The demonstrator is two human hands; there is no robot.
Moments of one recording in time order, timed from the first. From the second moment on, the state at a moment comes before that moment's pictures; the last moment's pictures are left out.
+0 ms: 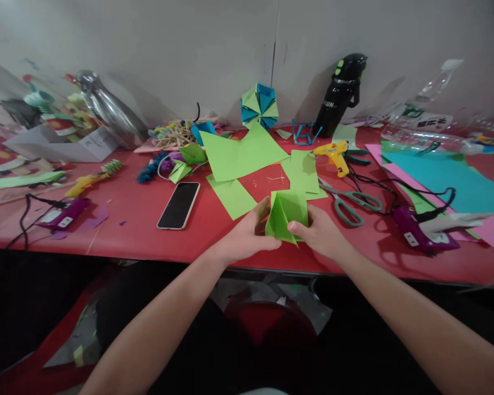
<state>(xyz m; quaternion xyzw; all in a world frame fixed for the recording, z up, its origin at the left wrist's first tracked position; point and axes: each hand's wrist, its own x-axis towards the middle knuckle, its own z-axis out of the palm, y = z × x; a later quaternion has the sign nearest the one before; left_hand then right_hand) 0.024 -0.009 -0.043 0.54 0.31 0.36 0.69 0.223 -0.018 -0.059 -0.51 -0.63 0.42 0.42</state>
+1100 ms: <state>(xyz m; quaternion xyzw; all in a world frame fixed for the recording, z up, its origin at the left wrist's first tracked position) 0.024 -0.001 -0.050 0.34 0.41 0.42 0.74 0.229 -0.021 -0.075 -0.56 -0.68 0.25 0.40</state>
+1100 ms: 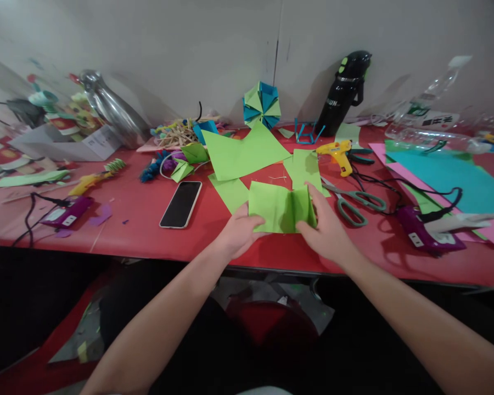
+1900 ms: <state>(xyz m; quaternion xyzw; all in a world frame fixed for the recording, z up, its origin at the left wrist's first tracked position) 0.009 -0.003 -0.072 0.93 0.35 0.11 0.05 0.251 0.006 -0.073 -0.60 -0.56 0.44 0.36</state>
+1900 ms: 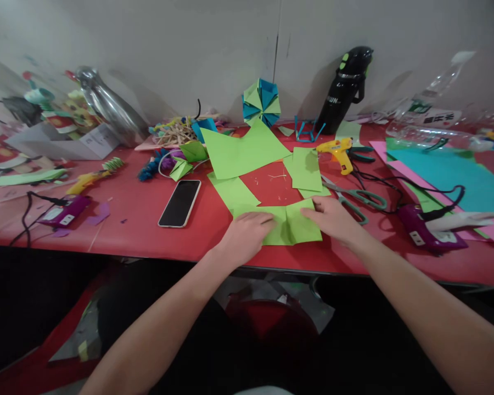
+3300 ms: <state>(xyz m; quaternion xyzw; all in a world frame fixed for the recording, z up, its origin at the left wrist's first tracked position) 0.025 0.000 -0.078 0.90 0.40 0.12 0.12 0.278 -0.034 -0.059 -0.44 -0.81 0.28 0.26</state>
